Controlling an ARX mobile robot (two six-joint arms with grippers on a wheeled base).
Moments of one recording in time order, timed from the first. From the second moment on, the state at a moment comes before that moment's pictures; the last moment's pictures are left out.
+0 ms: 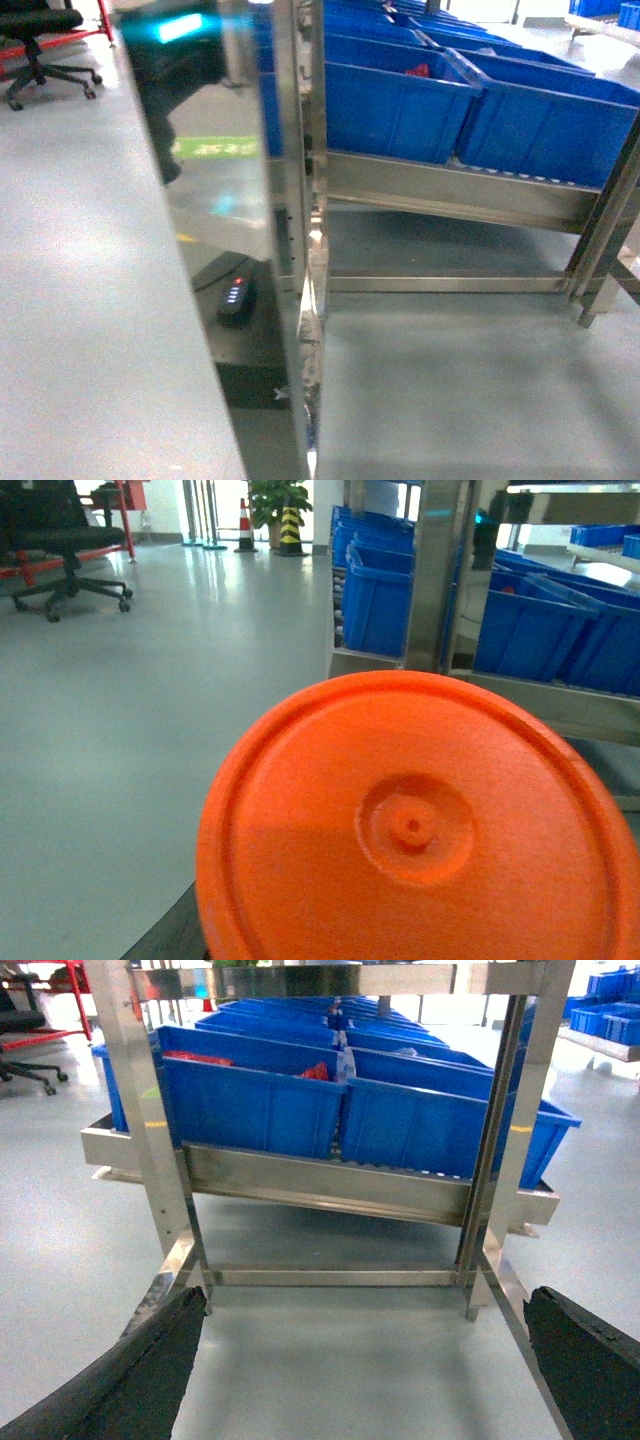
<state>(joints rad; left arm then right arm) 0.00 0.01 0.01 -0.01 0.00 -0.01 0.00 0.00 0.01 0.00 0.00 0.00</state>
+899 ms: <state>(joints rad) 0.00 0.01 0.01 -0.01 0.00 -0.01 0.00 0.00 0.01 -0.01 0.00 0.00</state>
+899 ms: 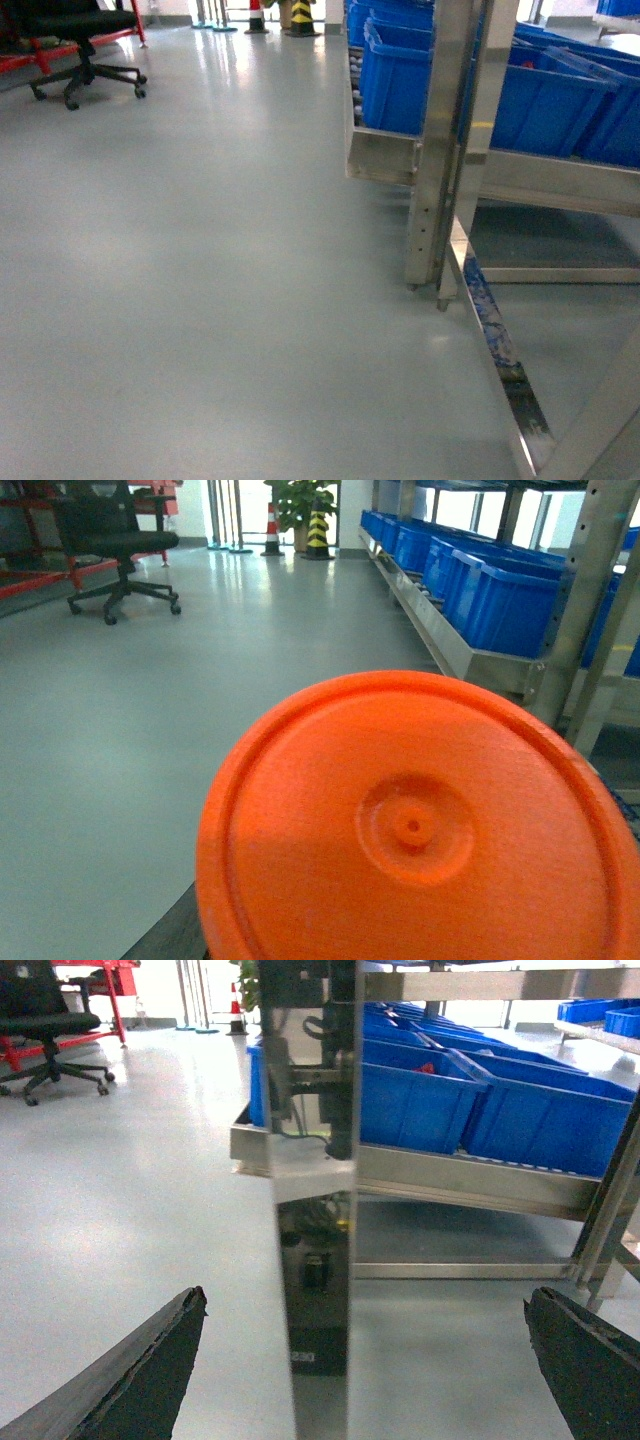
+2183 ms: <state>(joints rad) 0.00 0.01 0.01 -0.01 0.00 -0.01 0.00 0.00 0.01 -0.01 0.00 0.00</state>
